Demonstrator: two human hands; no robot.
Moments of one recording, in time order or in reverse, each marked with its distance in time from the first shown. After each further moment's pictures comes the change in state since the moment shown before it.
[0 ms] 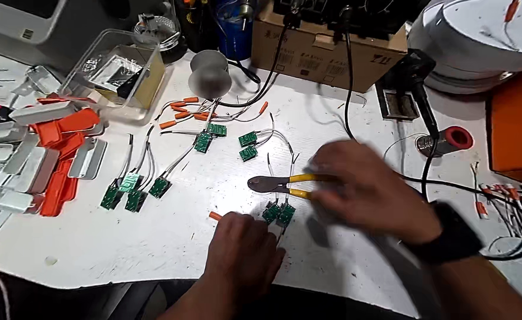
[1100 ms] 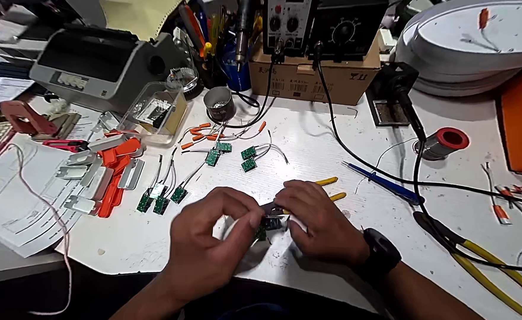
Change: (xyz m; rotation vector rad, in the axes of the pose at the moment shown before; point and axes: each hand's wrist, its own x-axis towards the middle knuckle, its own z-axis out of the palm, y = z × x) left_hand 0.075 -0.005 -0.076 -0.773 0.142 -0.115; right_hand -0.025 -0.030 0.077 0.343 0.188 -0.153
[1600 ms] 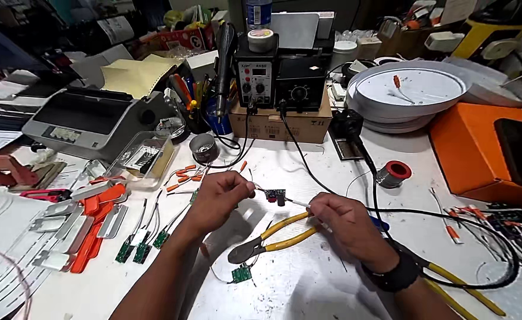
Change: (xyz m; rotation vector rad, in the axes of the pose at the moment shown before) left_hand 0.090 -0.071 0.009 -0.220 -0.179 -0.299; right_hand -0.003 0.025 -0.073 0.576 0.362 0.325
